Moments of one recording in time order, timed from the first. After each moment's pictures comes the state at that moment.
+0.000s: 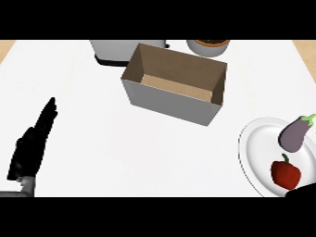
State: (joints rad) left arm 0.00 0.34 -0.10 -1.54 -0.04 0.20 0.09; right arm 0.15 -0.73 0.16 -1.90 0.26 0.00 0.99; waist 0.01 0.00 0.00
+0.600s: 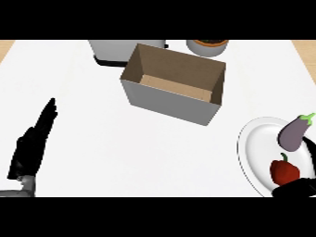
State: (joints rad) left arm -0.01 0.31 -0.05 -1.52 -0.07 0.15 0.08; right arm 0.12 -0.57 0.17 -1.77 0.41 0.05 1.00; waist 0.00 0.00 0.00
